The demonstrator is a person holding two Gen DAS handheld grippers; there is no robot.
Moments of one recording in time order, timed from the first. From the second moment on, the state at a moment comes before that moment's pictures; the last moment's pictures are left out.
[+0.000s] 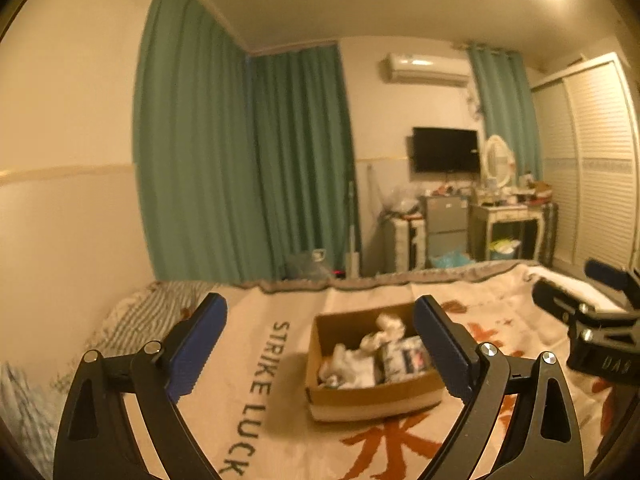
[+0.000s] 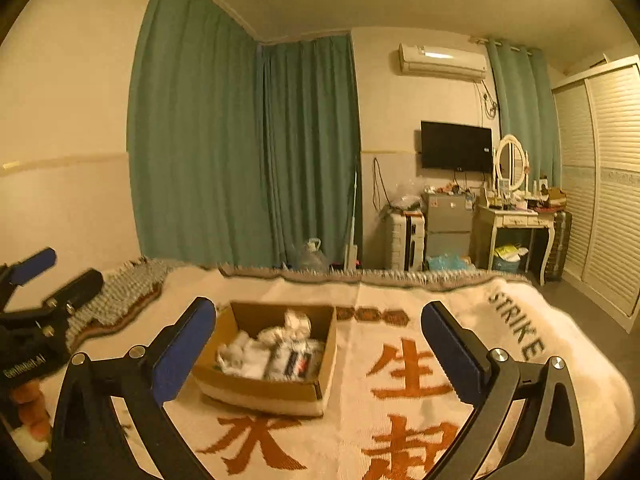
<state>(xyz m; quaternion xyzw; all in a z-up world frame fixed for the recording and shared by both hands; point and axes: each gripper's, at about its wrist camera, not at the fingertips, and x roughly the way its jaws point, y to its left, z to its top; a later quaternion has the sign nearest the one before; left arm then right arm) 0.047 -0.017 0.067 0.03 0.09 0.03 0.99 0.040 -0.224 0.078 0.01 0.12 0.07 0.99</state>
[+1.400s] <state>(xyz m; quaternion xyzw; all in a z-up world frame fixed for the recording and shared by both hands) 0.057 -0.016 0.022 0.04 0.15 0.01 0.99 0.063 -0.210 0.036 0.01 0.16 0.07 0.98</state>
